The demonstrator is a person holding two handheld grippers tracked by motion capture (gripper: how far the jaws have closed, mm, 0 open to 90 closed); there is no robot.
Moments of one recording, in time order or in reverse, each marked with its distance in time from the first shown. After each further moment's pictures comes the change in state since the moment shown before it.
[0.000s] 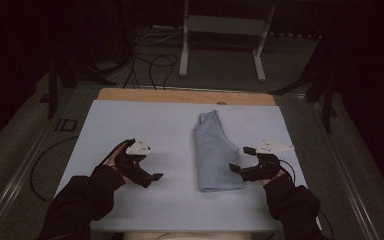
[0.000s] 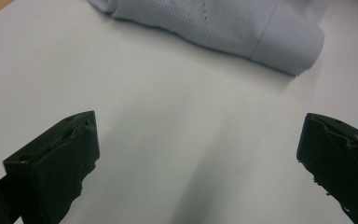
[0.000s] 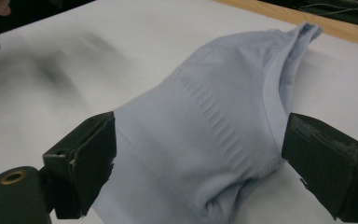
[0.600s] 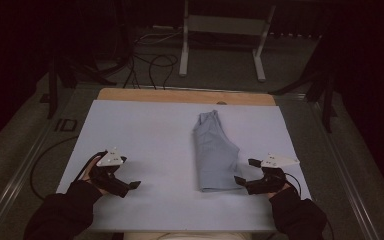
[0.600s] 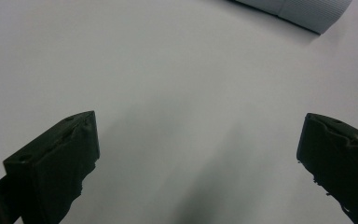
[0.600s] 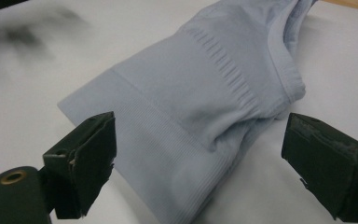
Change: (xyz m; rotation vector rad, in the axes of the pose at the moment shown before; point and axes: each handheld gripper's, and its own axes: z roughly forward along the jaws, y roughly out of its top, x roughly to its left) left arm 0.009 -0.069 -0.026 -0.035 0.043 -0.129; right arm 0.008 -0.035 -0.015 0.028 -0.013 0.001
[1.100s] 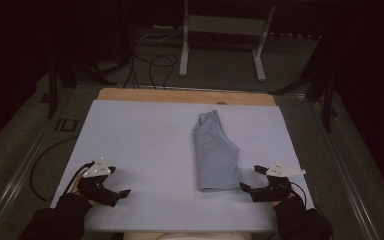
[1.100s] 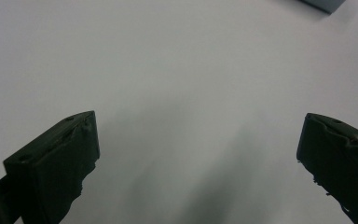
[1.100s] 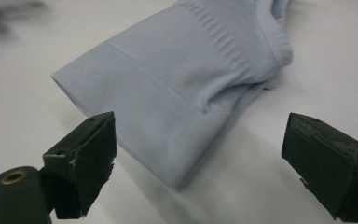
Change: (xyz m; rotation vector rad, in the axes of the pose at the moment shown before) left arm -0.001 -0.042 -0.012 -0.005 0.030 -0.081; right arm 0.005 -0.023 -0.014 0.001 -0.054 0.013
